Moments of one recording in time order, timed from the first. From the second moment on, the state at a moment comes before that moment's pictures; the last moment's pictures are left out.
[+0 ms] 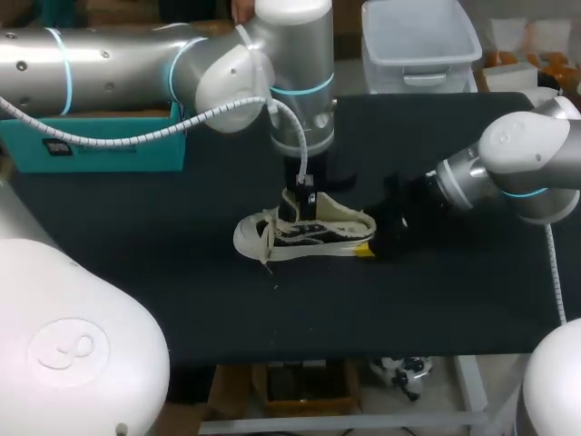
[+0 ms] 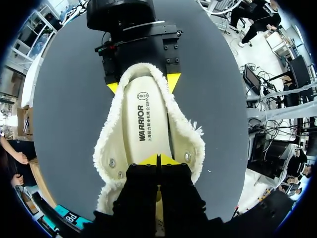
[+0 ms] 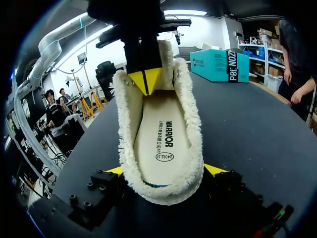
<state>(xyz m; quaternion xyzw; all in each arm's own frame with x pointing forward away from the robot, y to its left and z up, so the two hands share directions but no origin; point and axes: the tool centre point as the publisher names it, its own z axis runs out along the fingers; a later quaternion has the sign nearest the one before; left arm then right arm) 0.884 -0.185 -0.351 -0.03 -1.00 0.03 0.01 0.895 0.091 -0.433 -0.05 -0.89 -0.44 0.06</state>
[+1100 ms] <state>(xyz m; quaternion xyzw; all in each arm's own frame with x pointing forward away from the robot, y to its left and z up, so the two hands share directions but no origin) 0.867 -0.185 -0.396 -0.02 -1.00 0.00 0.05 0.895 0.091 -0.433 -0.05 -0.89 -0.44 0.06</state>
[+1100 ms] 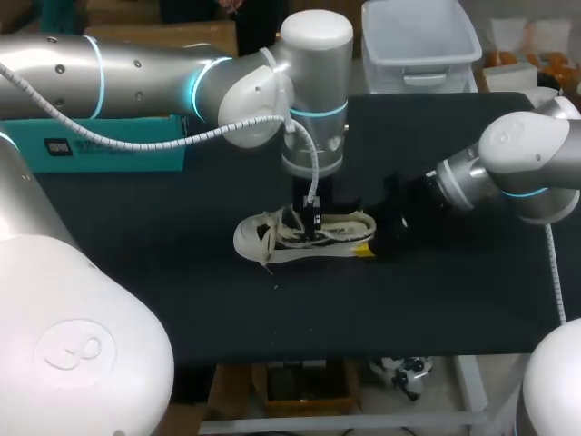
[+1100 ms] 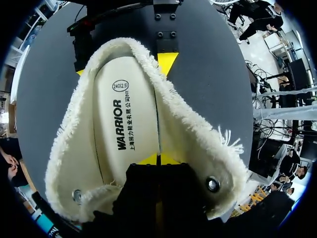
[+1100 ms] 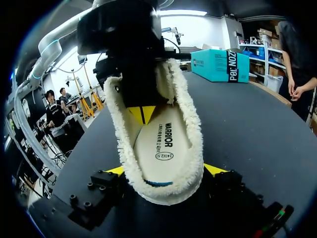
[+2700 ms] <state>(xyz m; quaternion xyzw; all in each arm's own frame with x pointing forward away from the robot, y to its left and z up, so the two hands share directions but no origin) 0.878 -0.184 -0.399 0.00 -1.00 -0.02 0.00 0.895 0.091 -0.433 -0.05 -0.89 -0.44 0.06</state>
